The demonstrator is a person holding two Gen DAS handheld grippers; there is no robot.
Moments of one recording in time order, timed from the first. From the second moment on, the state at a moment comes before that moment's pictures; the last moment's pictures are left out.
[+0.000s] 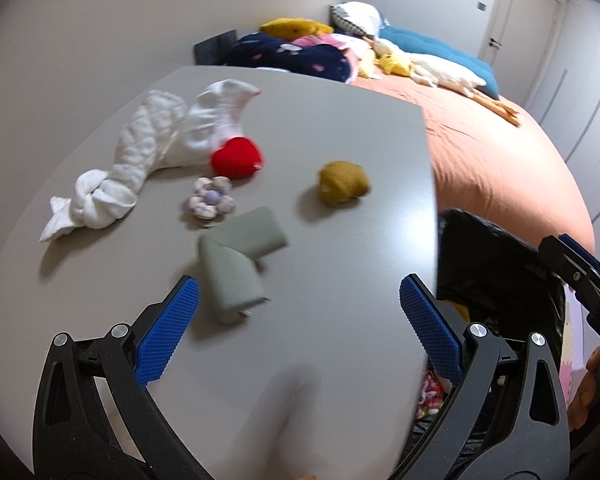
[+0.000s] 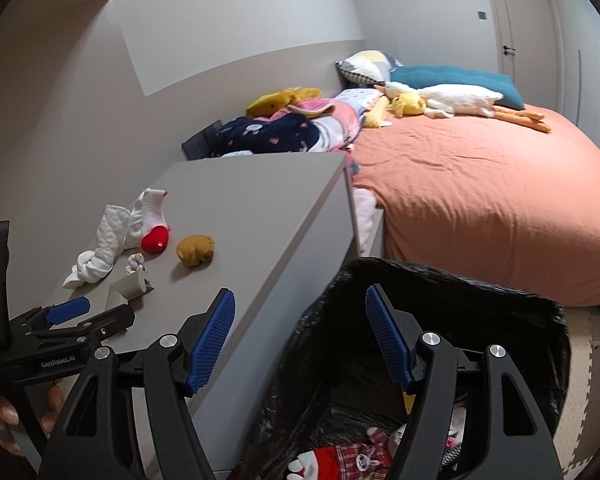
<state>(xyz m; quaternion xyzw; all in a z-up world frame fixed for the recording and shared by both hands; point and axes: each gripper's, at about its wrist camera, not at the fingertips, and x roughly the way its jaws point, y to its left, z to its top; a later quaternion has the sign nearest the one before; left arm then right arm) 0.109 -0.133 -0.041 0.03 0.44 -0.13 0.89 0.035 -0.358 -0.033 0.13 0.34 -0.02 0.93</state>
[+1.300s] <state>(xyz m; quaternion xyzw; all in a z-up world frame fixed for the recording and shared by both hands) 0.156 -0.066 -0.060 -0.02 0.47 -0.11 0.88 0.187 -0.250 -0.081 0.05 0.43 0.08 0.90</state>
